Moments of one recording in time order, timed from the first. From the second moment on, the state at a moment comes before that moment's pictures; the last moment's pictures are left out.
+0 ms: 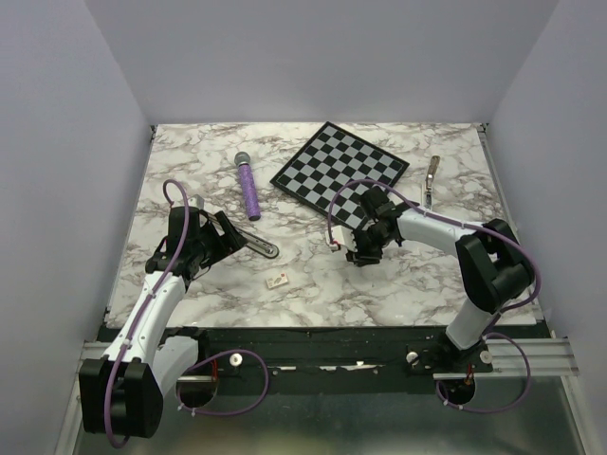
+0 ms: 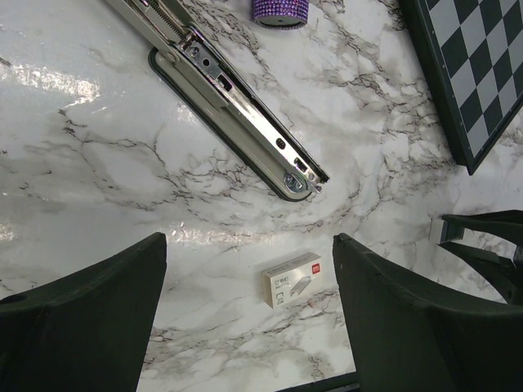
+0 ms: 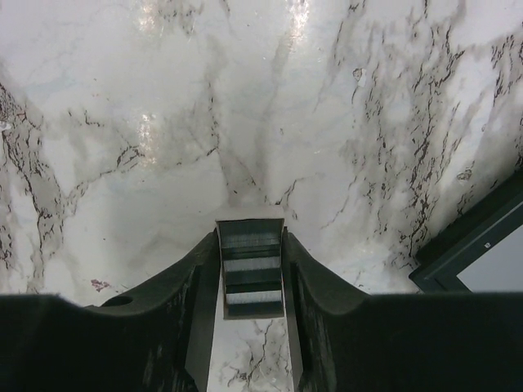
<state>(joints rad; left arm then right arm) -0.09 0.94 0.59 -0.40 0.22 -0.60 0.53 1.71 1.02 -0.60 -0.45 -1.17</state>
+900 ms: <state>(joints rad) -0.10 0.98 0.40 -0.29 0.36 -0.79 0.83 1.87 1.24 -0.57 -0.45 -1.00</state>
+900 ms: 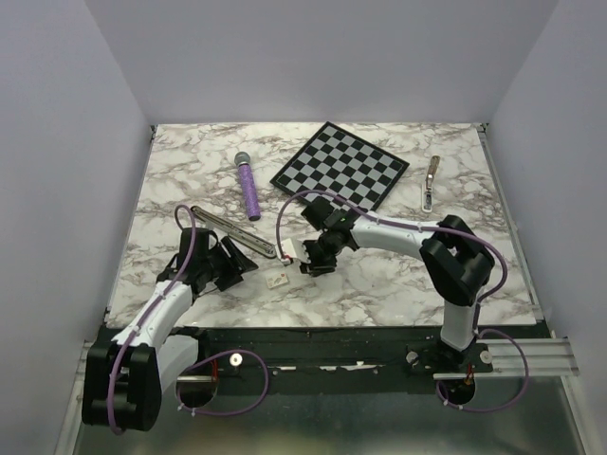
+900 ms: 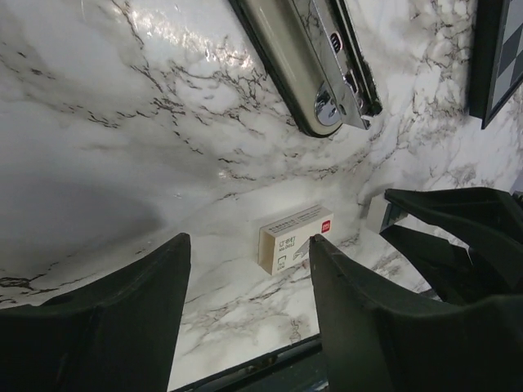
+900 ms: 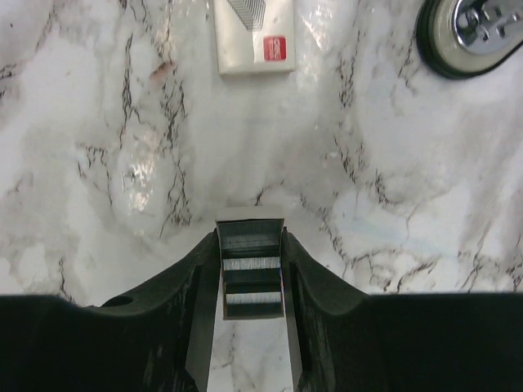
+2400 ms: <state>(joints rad) -0.25 1.04 0.28 -0.04 0.40 -0.91 0.96 2.00 1.38 -0.50 -0.41 -0.77</state>
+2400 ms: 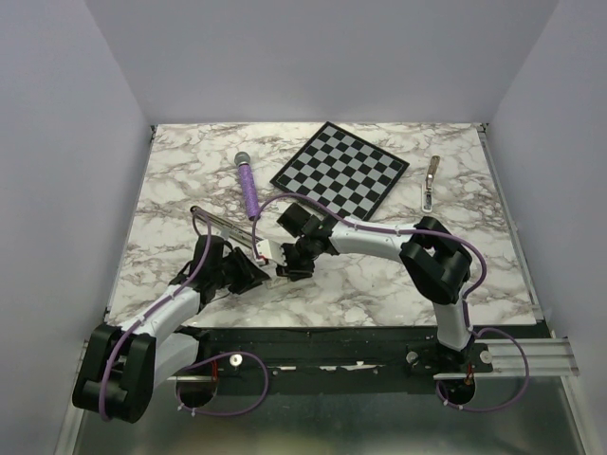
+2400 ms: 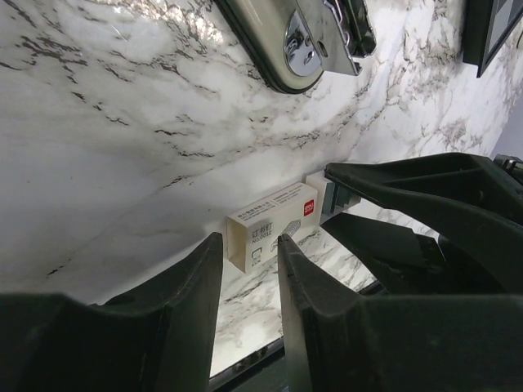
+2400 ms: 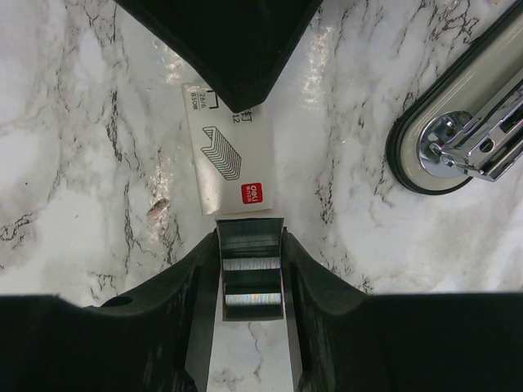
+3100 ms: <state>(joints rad) -0.28 1.04 0.25 -0.02 0.41 -0.93 0.96 2.01 1.38 -0.52 -0.41 -0.74</state>
